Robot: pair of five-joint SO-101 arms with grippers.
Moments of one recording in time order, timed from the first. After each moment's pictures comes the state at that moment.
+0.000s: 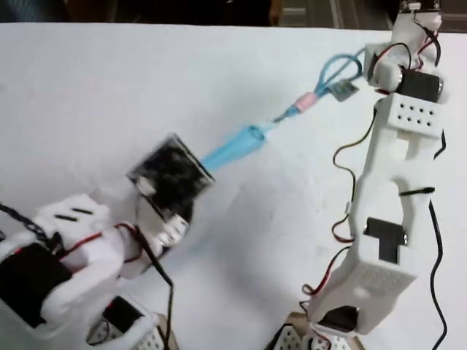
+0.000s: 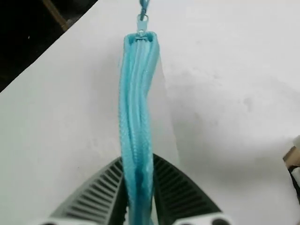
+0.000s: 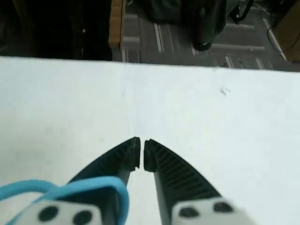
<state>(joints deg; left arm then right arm) 27.5 -51.0 3.4 101.1 -15.5 16.3 16.2 -30.5 59.3 15.5</state>
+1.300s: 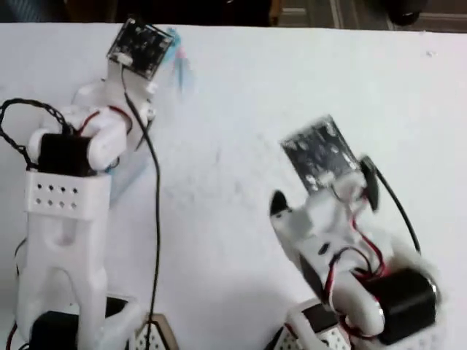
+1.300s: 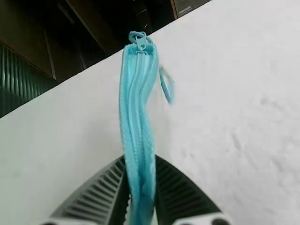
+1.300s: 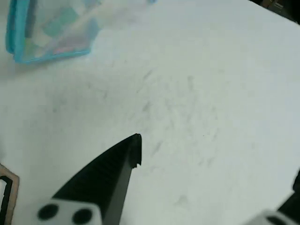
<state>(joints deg) 2.2 -25.3 3.3 75.5 -22.4 -20.7 -58.8 12.1 98.5 10.3</state>
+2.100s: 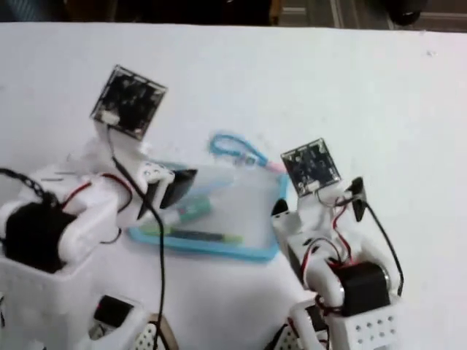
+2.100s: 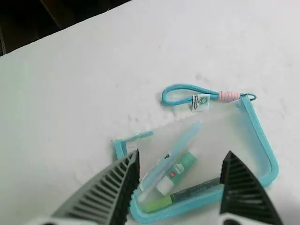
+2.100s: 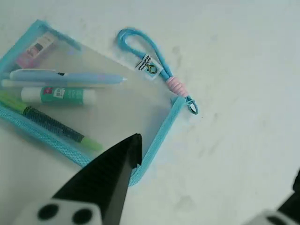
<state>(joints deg) 11.9 -43.3 3.2 95.3 -7.1 -15.8 -71.4 47.8 79.2 10.2</state>
